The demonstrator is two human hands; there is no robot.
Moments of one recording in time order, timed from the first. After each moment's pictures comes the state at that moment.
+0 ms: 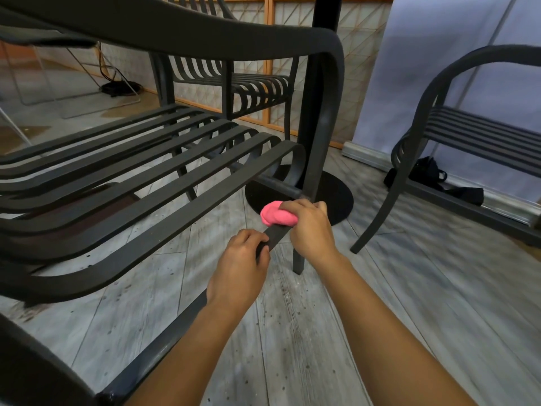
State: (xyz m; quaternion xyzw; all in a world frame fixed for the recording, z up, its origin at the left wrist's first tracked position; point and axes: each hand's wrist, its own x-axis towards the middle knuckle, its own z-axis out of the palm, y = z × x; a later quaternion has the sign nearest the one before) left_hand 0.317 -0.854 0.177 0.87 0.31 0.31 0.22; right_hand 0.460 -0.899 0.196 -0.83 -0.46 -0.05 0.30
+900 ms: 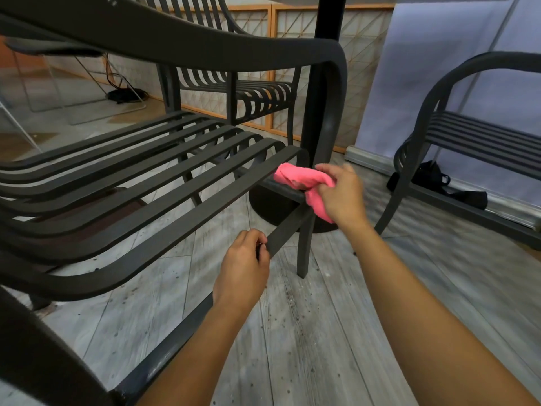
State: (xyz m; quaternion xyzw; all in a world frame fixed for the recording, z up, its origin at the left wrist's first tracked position) left_hand 0.316 -0.854 0.180 0.83 0.35 0.33 0.27; right_hand 0.498 -0.898 0.253 -0.79 -0.37 -0.05 0.48
